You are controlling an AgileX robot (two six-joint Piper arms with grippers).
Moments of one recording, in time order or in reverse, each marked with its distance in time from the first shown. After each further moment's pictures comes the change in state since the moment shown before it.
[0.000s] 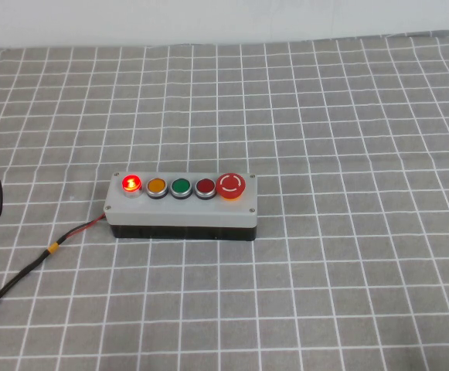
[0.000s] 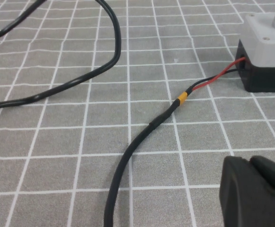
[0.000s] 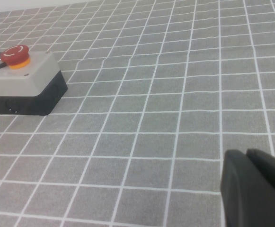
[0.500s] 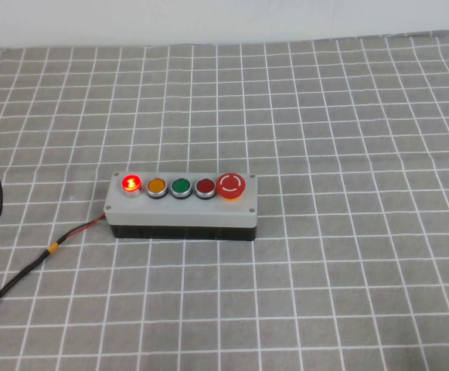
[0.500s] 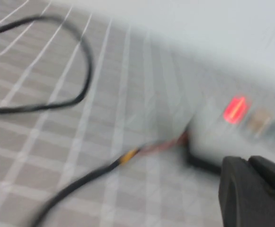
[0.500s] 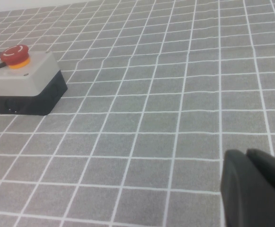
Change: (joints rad) right arm 0.000 0.000 0.000 -0.002 0.000 0.000; left arm 0.000 0.000 0.000 -0.227 -0.154 -0.110
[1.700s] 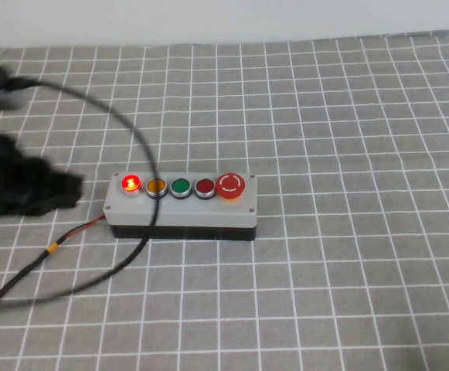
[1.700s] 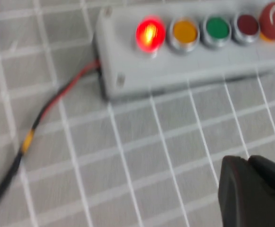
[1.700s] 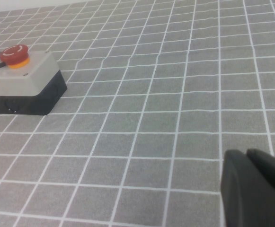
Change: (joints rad) right arm 0.000 0.000 0.000 -0.002 0.000 0.000; left arm -0.074 1.225 -1.063 -0.178 0.701 0.383
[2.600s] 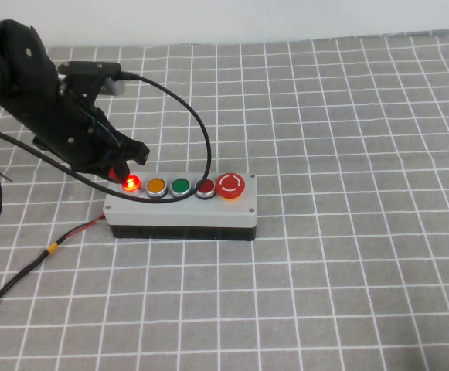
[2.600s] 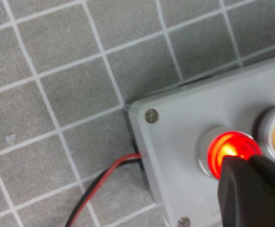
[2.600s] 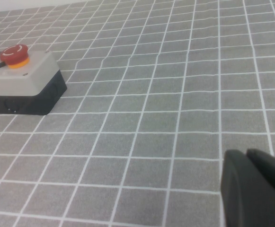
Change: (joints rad) right arm 0.000 0.000 0.000 0.000 0.000 0.000; left arm -0.087 0.593 -0.423 0.139 0.037 0.002
